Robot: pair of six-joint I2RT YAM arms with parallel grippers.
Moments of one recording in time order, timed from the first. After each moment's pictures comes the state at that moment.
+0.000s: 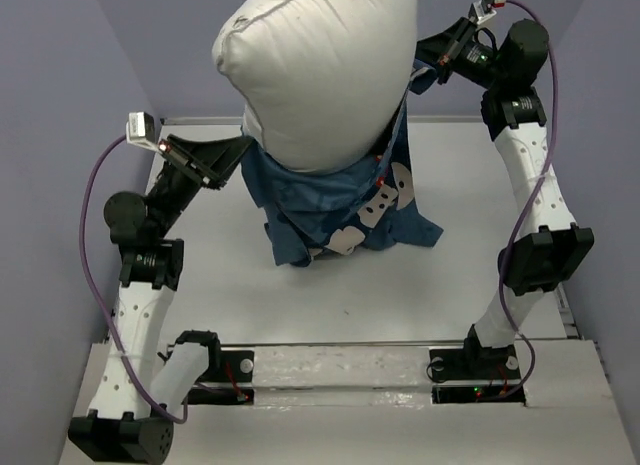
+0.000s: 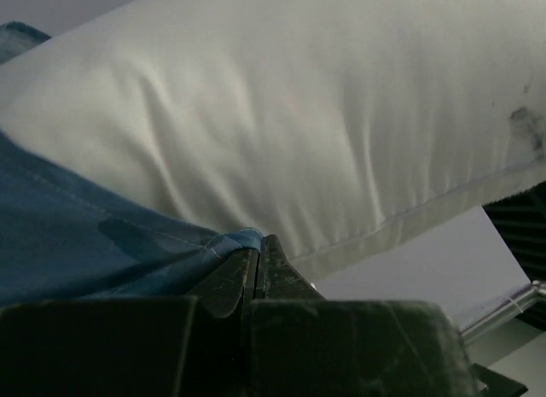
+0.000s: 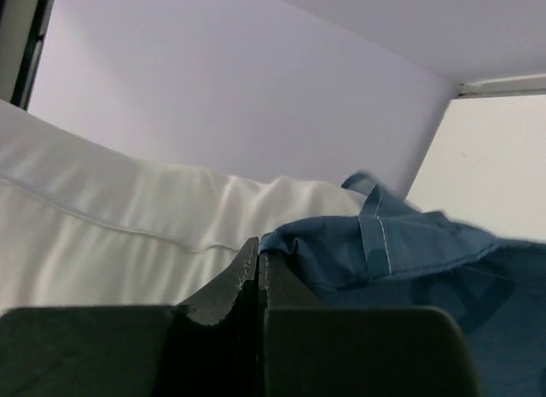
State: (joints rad) left arm -0.07 0.79 0.90 0.46 0.57 -1.49; right arm 0.10 1.75 1.96 0.05 -0.83 1.31
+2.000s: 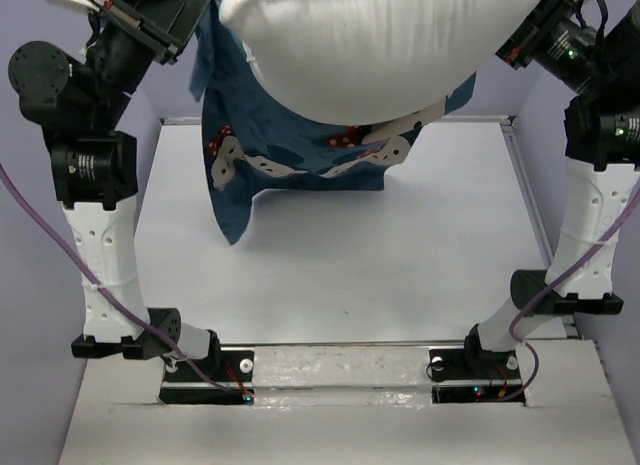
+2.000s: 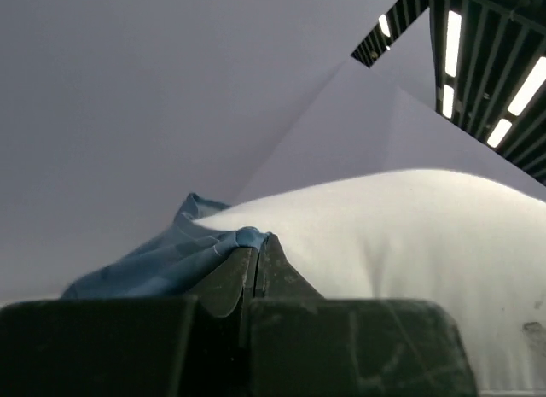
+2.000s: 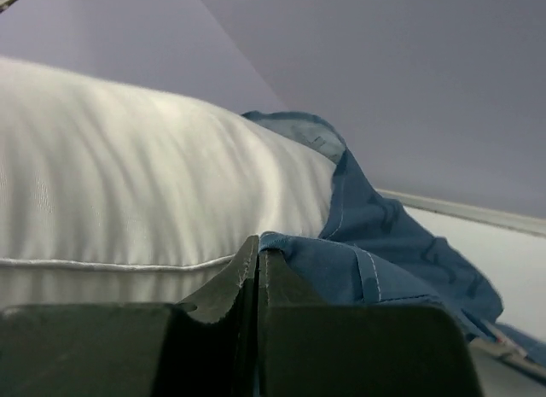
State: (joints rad) left arm -0.04 1.34 2.07 -0.20 0.52 -1.06; right arm -0.01 1.62 2.51 -0.60 -0.71 0.81
